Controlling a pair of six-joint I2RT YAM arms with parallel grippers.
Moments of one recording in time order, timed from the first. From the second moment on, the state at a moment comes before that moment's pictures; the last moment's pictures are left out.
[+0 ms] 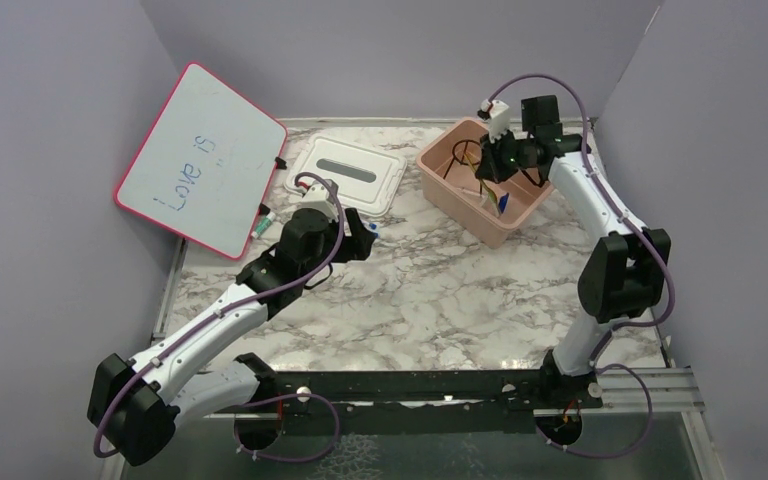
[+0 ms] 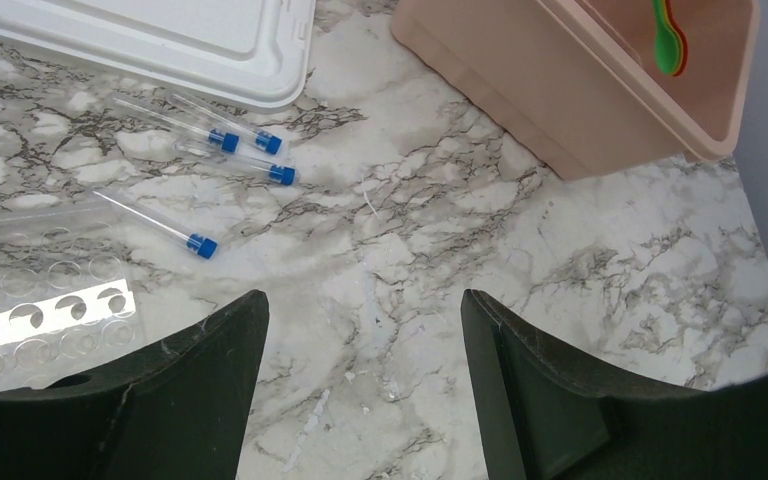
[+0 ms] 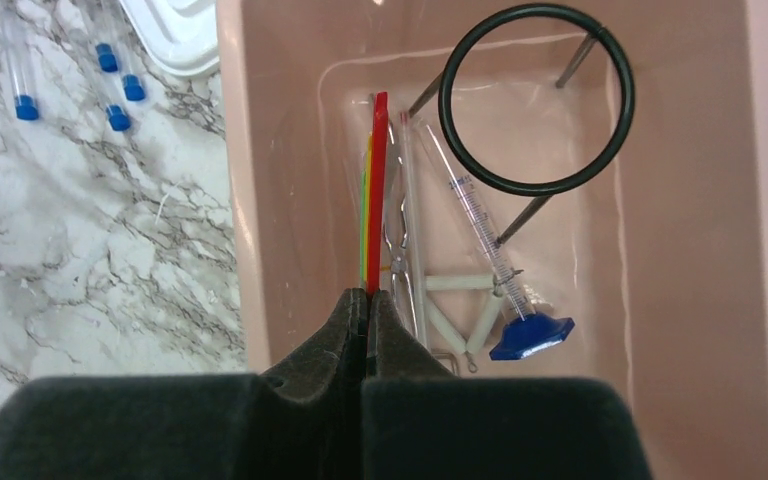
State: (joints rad) left arm -0.66 1.01 0.74 -0.15 -0.15 -0.54; right arm 0.15 1.74 1.59 -0.64 -0.45 -0.35
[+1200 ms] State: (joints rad) left arm -0.66 0.99 0.79 -0.27 -0.29 -0.52; right arm 0.16 1.72 1.56 -0.65 -0.45 -0.27
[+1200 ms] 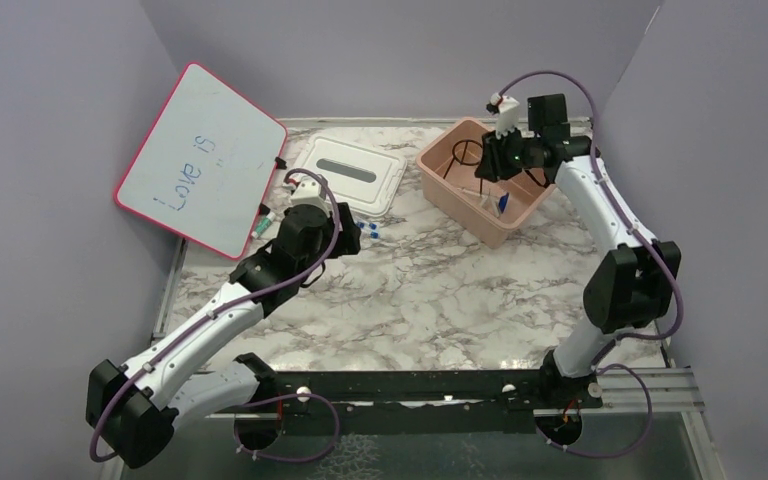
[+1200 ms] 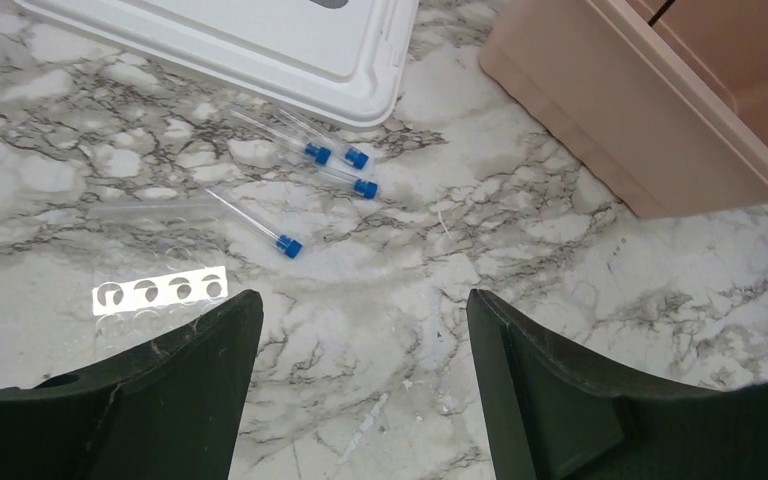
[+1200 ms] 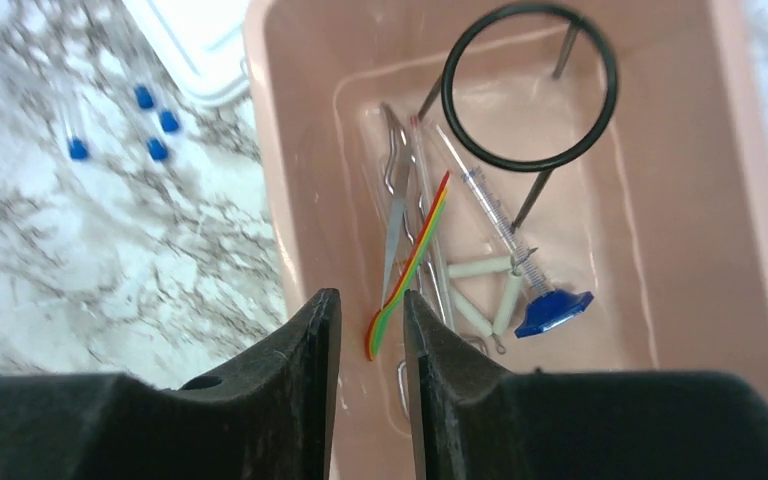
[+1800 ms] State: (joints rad) left arm -0.66 0.81 1.08 -0.40 -0.55 -0.41; right arm 0.69 1.58 1.38 -0.35 -0.21 0.07
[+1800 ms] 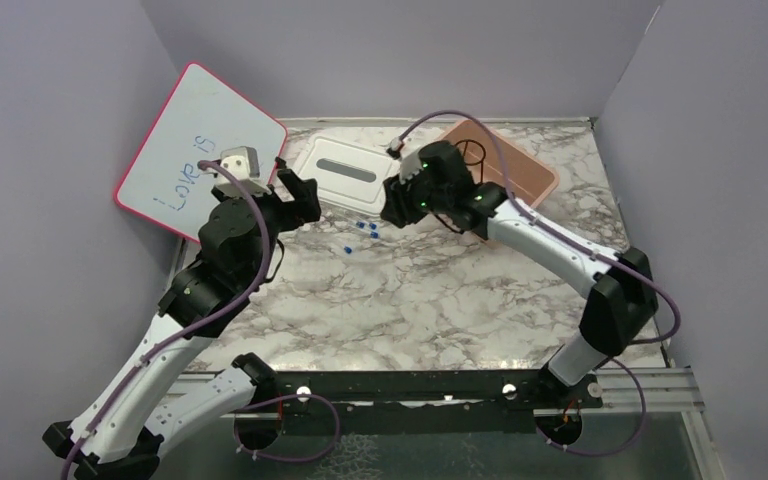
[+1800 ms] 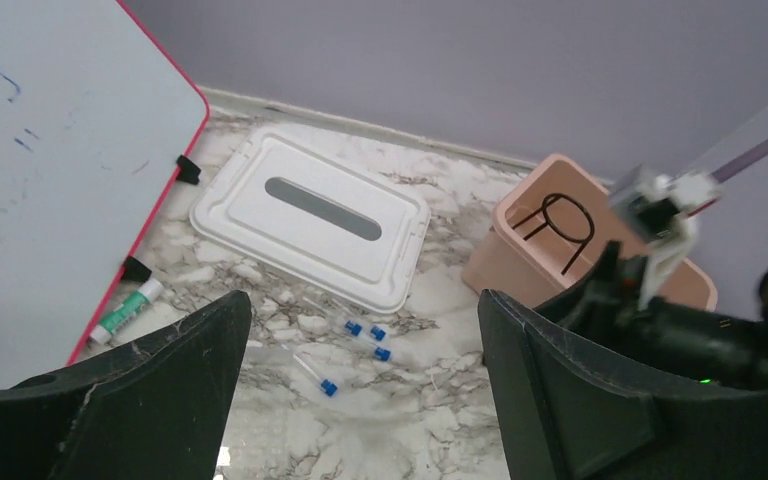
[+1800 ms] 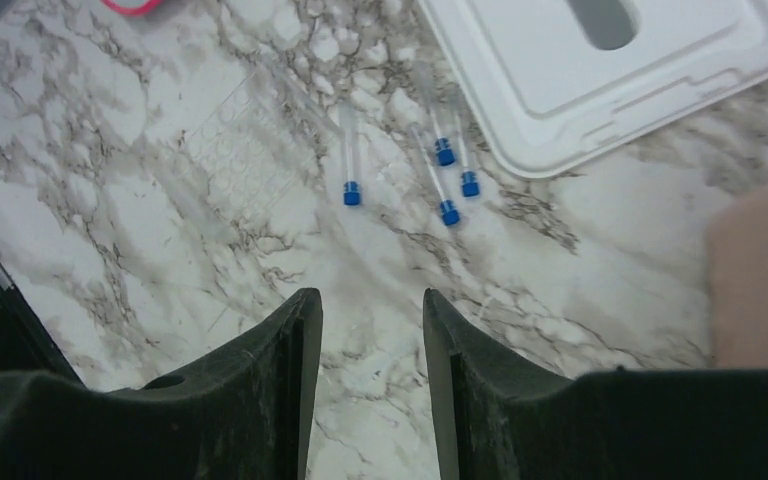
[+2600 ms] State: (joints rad) left arm -0.66 0.79 1.12 -0.53 -0.61 -0.34; right arm 0.88 2.24 1.75 -0.29 -0.07 0.13
